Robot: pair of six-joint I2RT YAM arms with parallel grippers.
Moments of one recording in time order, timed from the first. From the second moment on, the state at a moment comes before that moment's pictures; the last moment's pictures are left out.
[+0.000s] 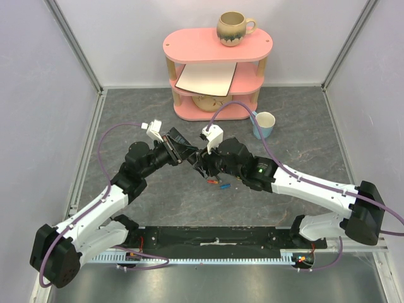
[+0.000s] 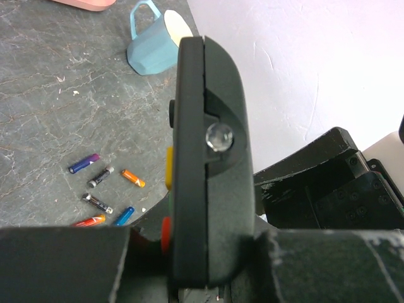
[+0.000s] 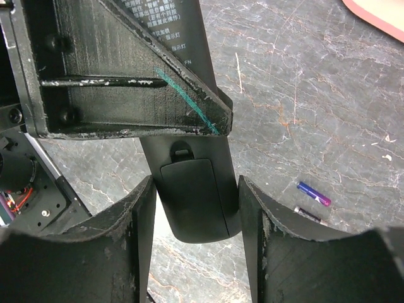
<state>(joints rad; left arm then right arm) -0.54 0.93 0.55 0.29 0.29 -0.92 1.03 1.31 1.02 -0.14 0.13 0.27</state>
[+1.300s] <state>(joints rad) -0.55 0.92 0.55 0.35 0.19 -0.94 1.03 1.23 0.97 -0.14 0.14 0.27</state>
